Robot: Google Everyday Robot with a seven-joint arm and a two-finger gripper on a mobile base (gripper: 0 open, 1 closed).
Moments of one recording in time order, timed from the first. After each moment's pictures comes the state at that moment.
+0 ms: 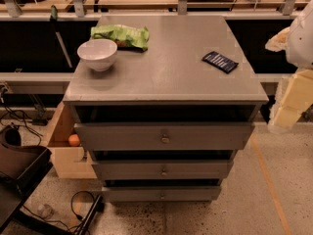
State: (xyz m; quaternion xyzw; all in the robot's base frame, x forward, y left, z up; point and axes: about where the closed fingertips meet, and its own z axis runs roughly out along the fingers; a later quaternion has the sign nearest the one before) arm 0.438 -0.216 0.978 -0.60 0.78 -0.04 0.16
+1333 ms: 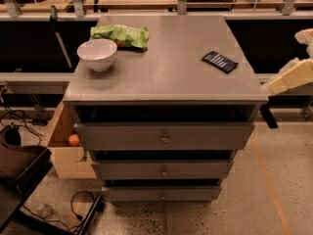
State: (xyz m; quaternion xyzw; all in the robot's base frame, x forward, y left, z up) arm 0.550 -0.290 0.957 -0.43 0.81 0.03 0.40
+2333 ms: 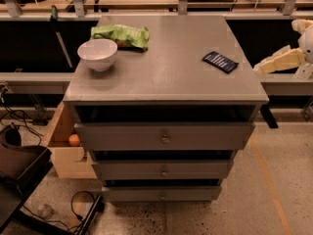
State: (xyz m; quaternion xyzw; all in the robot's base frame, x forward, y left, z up) arm 0.646 -0.324 0.950 -0.39 0.76 0.05 0.52
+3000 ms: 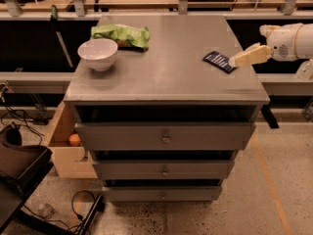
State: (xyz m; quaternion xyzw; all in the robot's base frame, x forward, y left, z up) arm 0.711 -0.281 0.917 -0.37 0.75 0.14 0.53
